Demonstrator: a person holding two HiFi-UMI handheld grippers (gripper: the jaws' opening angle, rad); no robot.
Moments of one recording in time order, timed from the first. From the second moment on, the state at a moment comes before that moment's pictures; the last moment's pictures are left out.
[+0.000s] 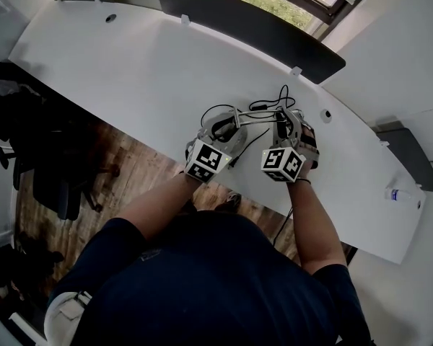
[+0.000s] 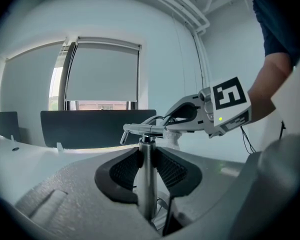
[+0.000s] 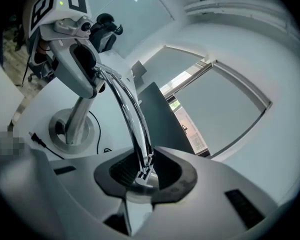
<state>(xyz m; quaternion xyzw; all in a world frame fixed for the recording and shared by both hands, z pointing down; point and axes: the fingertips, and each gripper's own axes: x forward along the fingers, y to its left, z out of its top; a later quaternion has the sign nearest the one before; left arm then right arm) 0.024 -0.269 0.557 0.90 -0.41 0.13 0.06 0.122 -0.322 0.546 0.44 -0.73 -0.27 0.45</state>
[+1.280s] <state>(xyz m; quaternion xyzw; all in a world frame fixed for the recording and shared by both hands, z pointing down) 0.024 -0.269 0.568 0.90 -0.39 0.19 0.03 0.073 -0.302 0.434 0.35 -0.55 -0.52 0.54</state>
